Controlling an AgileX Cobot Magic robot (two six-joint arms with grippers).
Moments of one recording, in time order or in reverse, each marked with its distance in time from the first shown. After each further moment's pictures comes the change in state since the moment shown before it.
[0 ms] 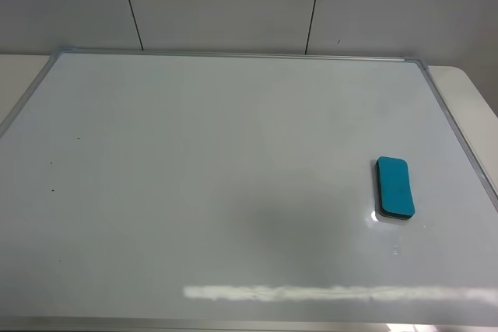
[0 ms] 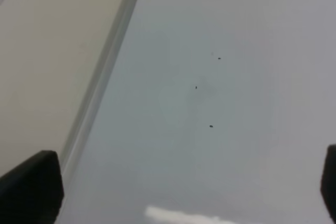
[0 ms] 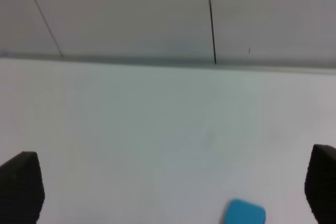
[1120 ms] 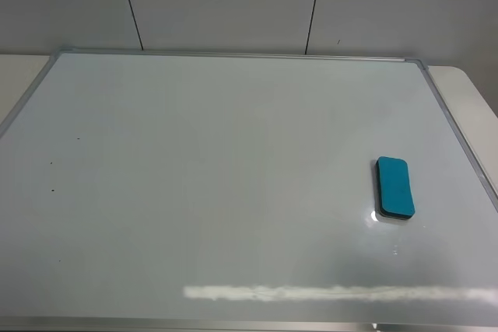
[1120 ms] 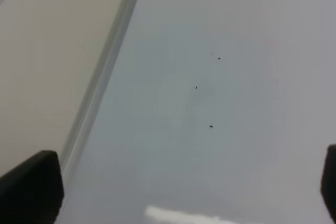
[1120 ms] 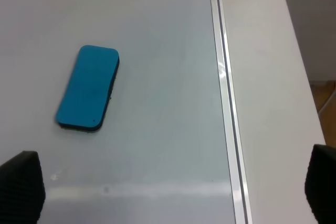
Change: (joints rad) left arm 0.000 0.000 0.000 0.000 0.000 0.000; right arm -0.293 -0.238 0.141 -0.143 0.384 -0.113
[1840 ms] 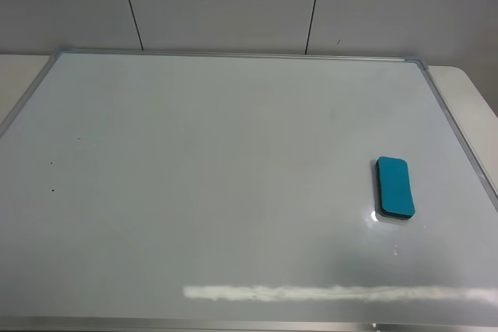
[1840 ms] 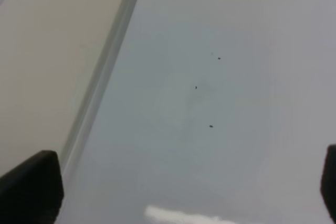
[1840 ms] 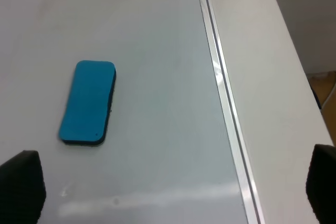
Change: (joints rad) left arm 0.000 0.000 0.000 0.000 0.000 0.000; right arm -0.037 0.000 0.000 0.019 -0.020 0.077
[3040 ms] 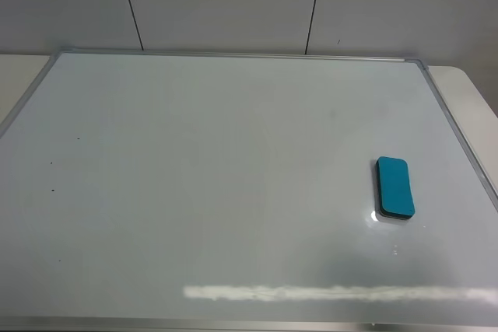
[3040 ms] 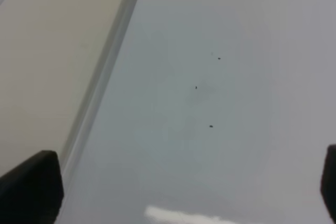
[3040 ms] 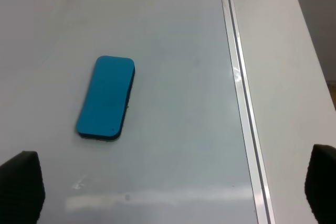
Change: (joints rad) left arm 0.000 0.000 0.000 0.000 0.000 0.001; right arm 0.000 0.000 0.000 0.045 0.000 -0.067
